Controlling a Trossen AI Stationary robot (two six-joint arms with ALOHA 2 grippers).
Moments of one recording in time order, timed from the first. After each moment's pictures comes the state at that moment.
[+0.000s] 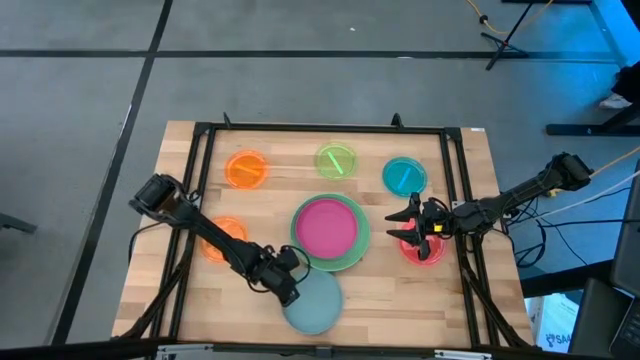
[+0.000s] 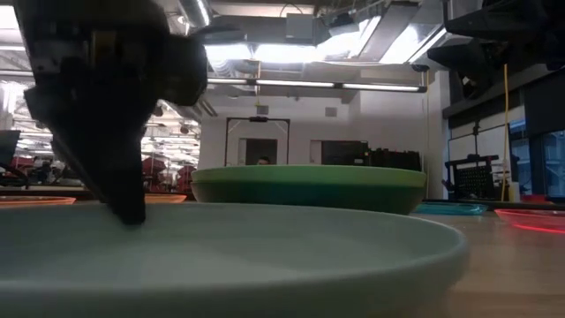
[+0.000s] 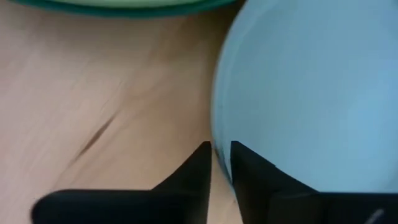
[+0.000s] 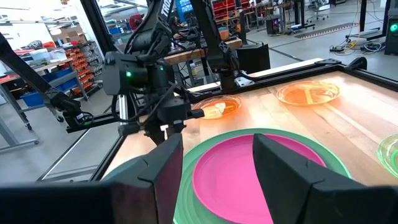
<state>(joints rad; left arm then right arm) -0.52 1.84 1.05 -0.38 -0.20 -1.15 0.44 0.72 0.18 0.51 0.39 0.28</state>
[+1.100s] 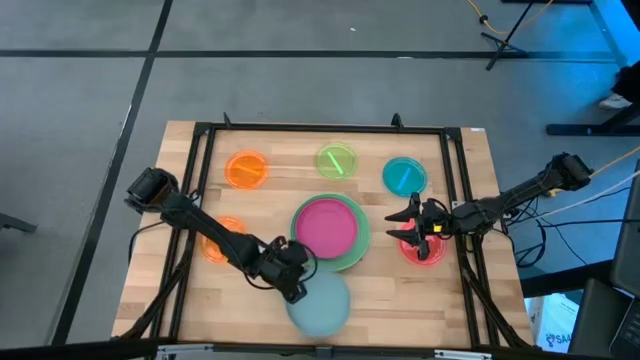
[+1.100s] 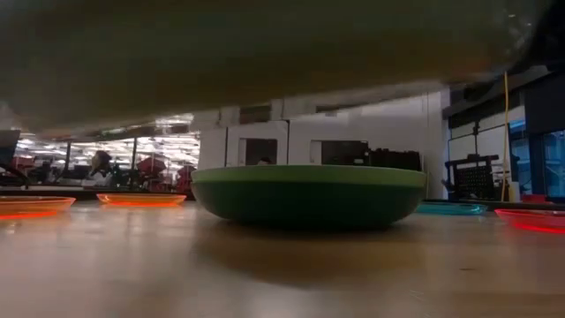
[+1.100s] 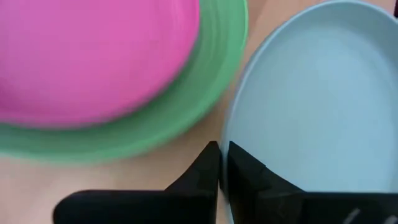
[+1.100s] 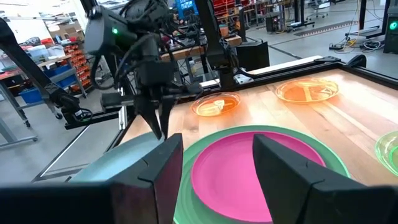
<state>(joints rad) -0.49 1.75 1.15 -0.38 -0.36 -0.93 0.44 0.72 0.18 0.50 0.39 0.28</state>
